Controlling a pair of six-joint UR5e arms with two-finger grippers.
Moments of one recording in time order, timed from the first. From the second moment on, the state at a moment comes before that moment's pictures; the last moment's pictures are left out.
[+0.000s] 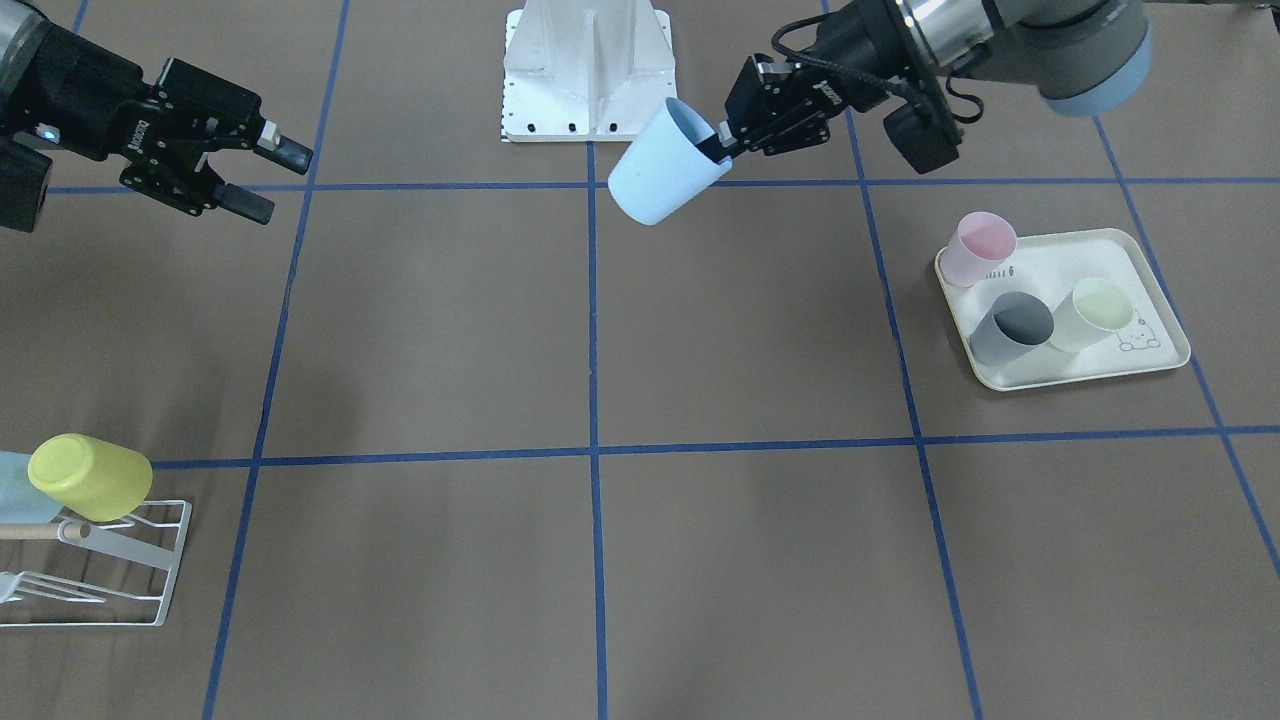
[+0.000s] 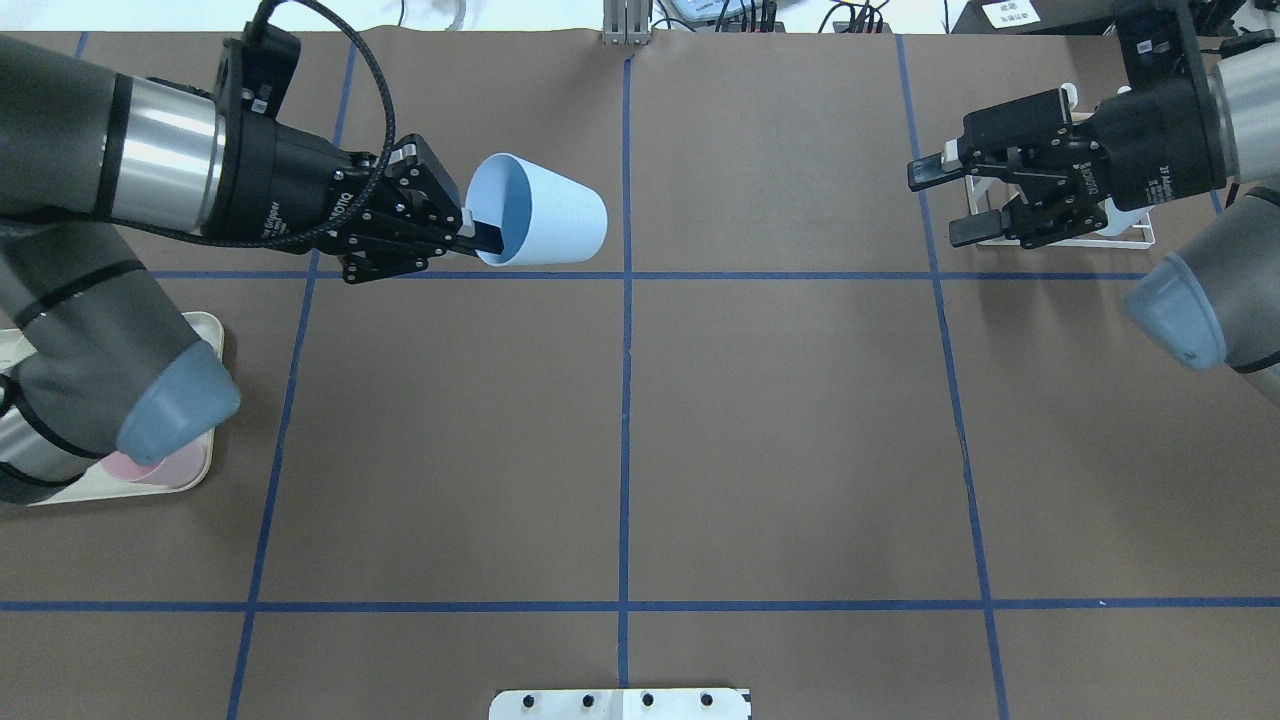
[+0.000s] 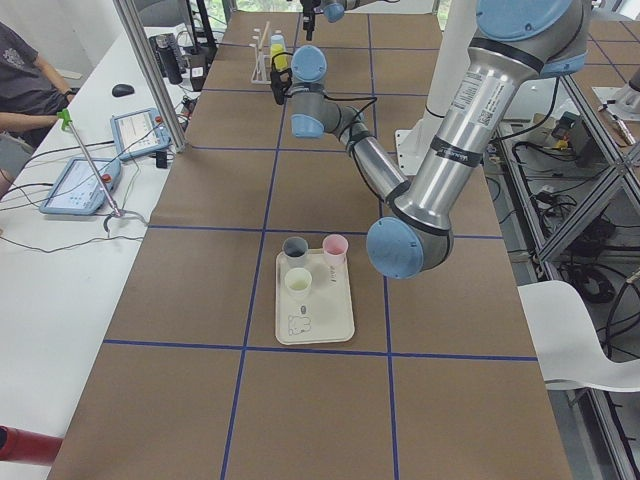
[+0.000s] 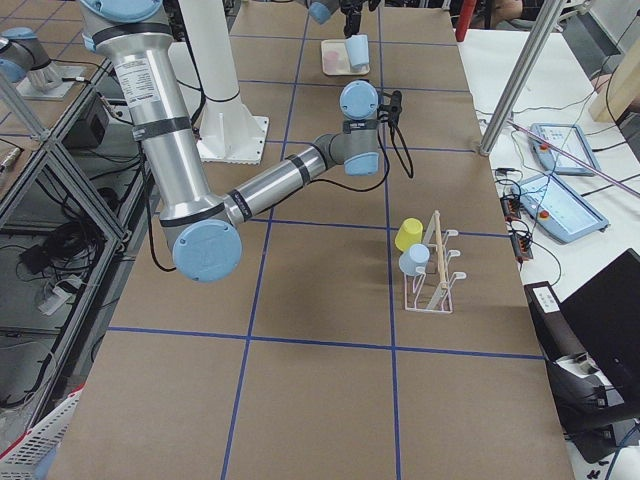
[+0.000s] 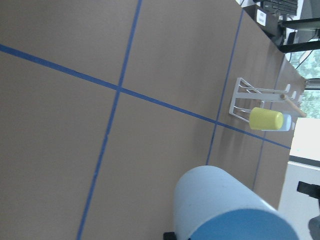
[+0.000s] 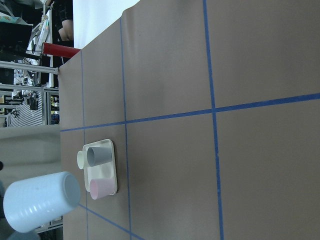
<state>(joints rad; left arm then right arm) -0.79 -2.05 -1.85 -2.63 -2.20 -1.99 1.06 -1.27 1.80 -0.39 2.54 1.74</state>
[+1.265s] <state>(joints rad) -0.57 -2.12 -1.56 -3.45 -1.75 -2.47 0.79 -1.10 1.80 -0.13 2.17 2.14</state>
